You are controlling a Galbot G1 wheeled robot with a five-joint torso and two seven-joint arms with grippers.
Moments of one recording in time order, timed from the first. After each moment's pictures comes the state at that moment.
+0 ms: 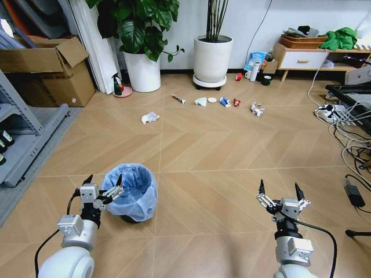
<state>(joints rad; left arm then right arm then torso) 1.55 -1.18 -0.62 -2.16 -0.35 0.18 -0.15 -1.71 1.56 0.64 2.13 -0.09 0.15 0.16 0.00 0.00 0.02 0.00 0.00</state>
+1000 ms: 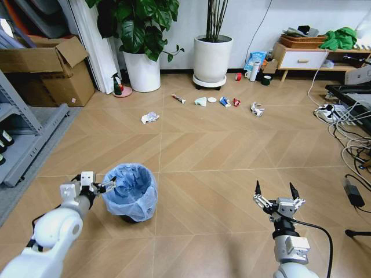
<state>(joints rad) 1.23 -0.94 -0.55 -1.88 -0.71 0.58 -0.17 -1.68 1.49 0.61 2.09 -0.06 0.13 0.16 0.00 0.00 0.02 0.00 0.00</state>
